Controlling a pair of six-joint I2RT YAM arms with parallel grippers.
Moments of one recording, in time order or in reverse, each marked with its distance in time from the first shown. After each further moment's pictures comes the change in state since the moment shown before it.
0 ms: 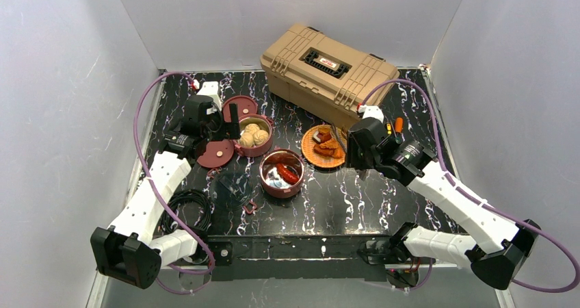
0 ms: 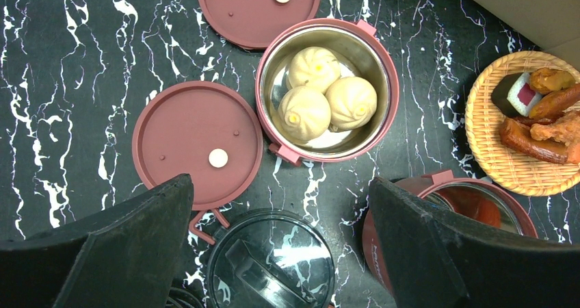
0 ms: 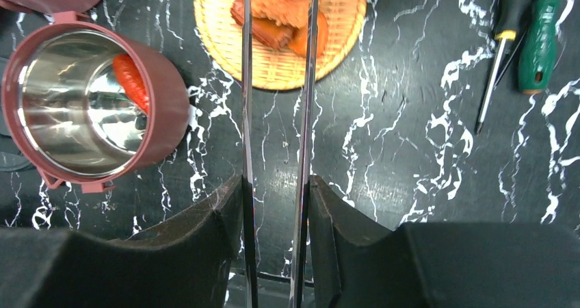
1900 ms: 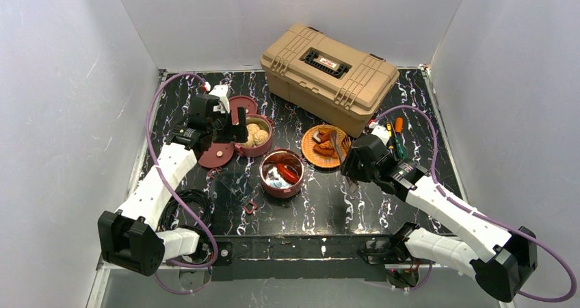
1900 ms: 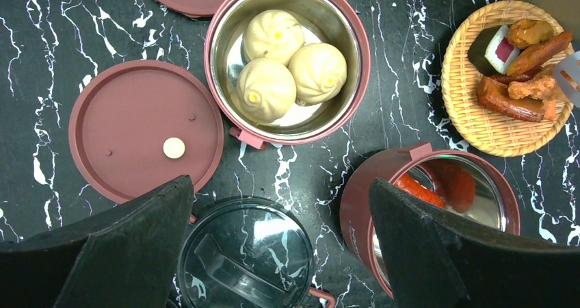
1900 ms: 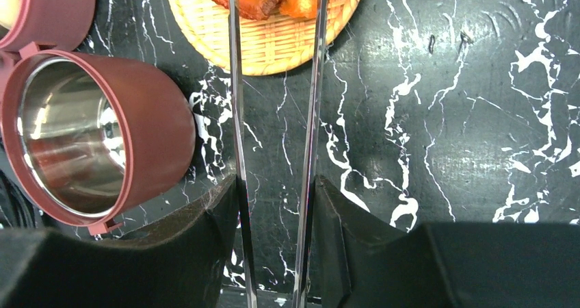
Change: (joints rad) left arm 0.000 0.085 0.005 -0.017 0.138 -0.010; right arm -0.069 -0.101 -0.344 0.254 -0.078 0.281
